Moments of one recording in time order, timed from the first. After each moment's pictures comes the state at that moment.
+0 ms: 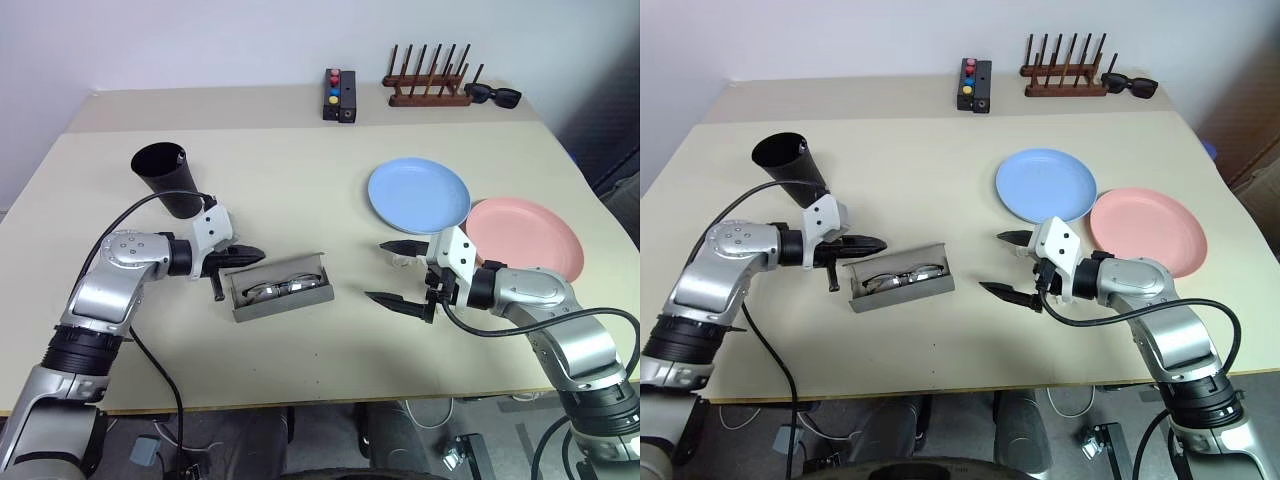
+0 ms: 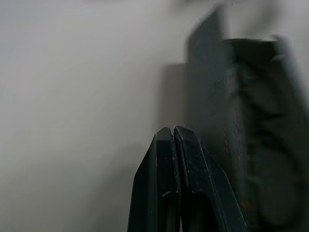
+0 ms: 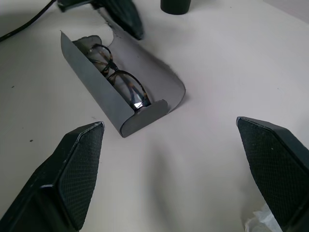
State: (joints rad) left arm -0.42 0.76 -0.10 -0.02 -0.26 0.36 -1.16; right arm -0.21 -0.69 0.05 -0.35 0.39 0.39 0.94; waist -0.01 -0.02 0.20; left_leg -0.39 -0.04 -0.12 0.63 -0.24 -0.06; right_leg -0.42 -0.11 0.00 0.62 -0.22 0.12
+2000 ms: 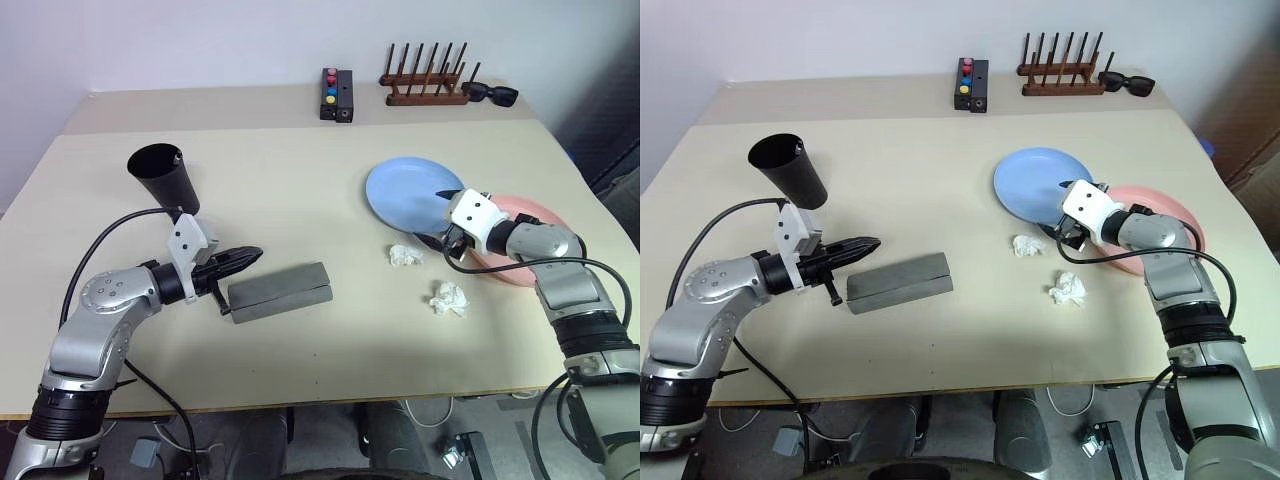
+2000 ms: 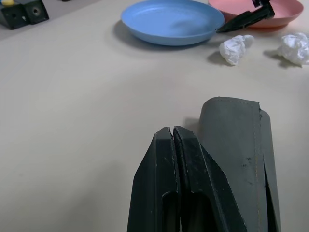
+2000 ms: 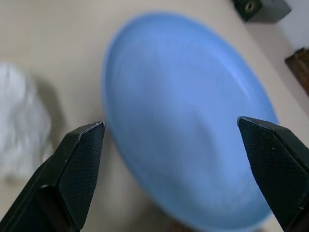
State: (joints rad) left arm -0.17 0.65 0.09 -0.27 -0.43 0.41 -0.89; right arm -0.54 -0.74 0.09 0.40 -0.05 -0.11 0.80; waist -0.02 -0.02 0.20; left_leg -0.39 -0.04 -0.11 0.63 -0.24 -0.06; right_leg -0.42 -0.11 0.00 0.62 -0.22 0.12
